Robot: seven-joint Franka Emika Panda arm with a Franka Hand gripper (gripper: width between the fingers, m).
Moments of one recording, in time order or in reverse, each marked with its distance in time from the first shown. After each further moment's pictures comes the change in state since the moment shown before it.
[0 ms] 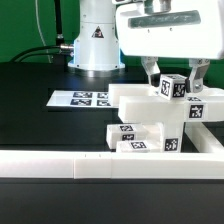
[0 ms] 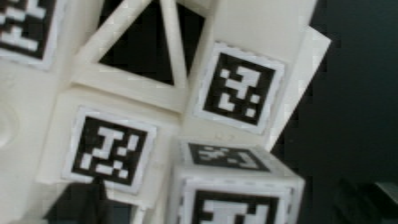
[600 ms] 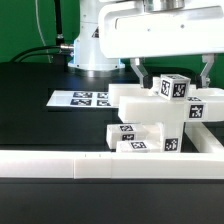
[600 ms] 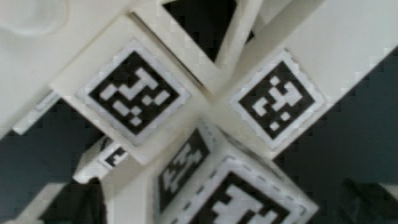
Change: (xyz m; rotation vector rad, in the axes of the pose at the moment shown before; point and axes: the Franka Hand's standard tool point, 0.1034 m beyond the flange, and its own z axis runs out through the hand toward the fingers) arm 0.002 -0.002 -0.002 -0.027 0.018 -0.581
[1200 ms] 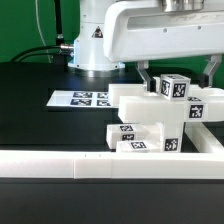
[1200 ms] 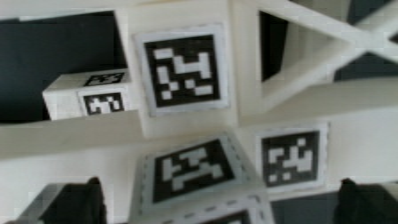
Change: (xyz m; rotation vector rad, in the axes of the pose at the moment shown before) arm -0.006 -0.004 0.005 -0.051 -0.003 -0.585
